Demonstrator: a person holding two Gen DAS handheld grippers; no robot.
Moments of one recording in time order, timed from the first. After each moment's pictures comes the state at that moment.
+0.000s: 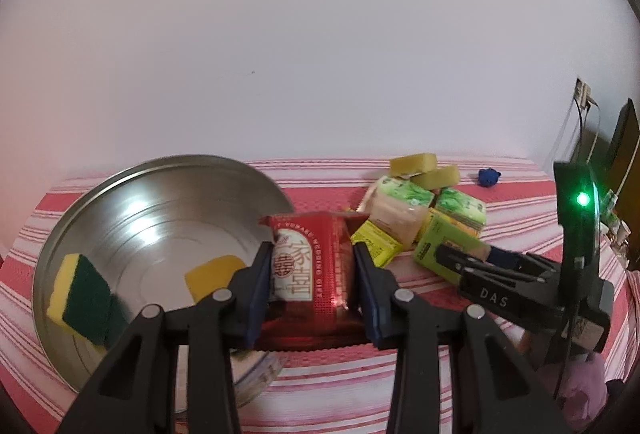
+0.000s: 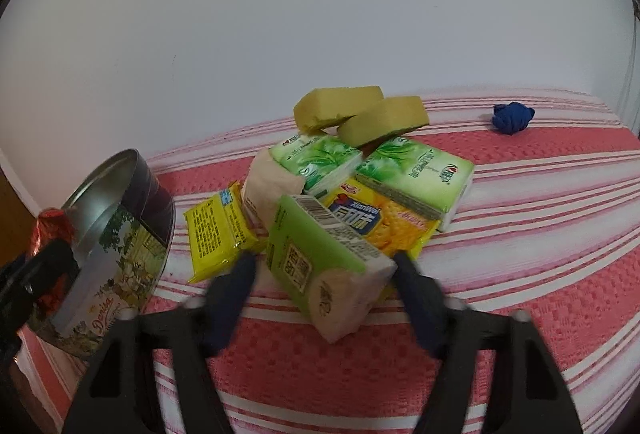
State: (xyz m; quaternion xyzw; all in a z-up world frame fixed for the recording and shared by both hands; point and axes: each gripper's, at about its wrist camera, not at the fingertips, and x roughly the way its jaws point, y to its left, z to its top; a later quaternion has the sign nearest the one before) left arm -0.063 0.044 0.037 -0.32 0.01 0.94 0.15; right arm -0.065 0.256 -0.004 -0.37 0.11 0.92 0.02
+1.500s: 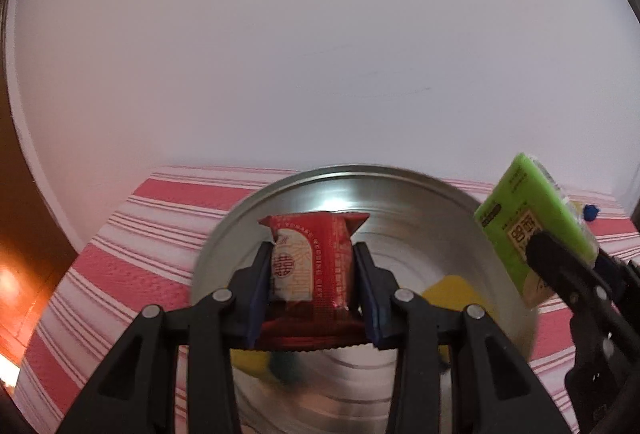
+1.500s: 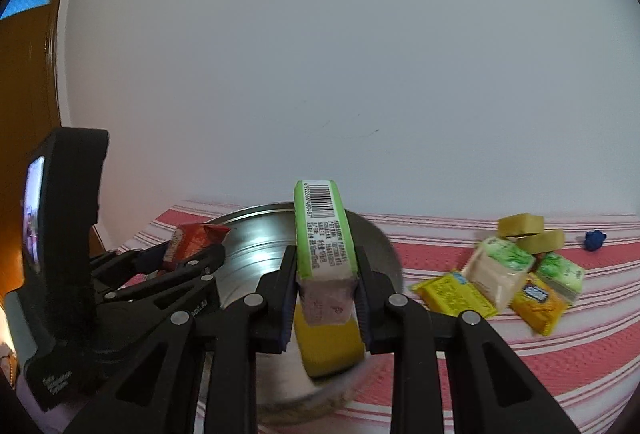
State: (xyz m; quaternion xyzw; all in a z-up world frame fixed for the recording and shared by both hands) left arm -0.097 -0.097 0.033 -0.30 0.01 0.95 0.00; right arm -0.053 0.049 0.065 -0.21 0.03 0.97 -0.07
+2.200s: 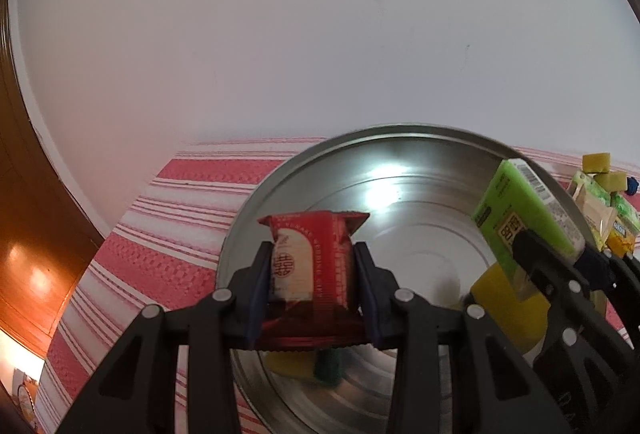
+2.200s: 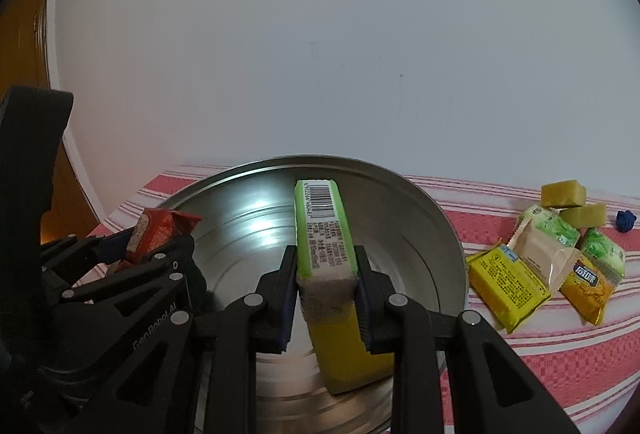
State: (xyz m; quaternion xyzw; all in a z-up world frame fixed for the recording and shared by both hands) left arm -0.114 -0.099 0.010 -0.34 0.05 0.94 -0.05; right arm -0.092 0.037 0.026 -0.27 0.03 0.96 -0.08
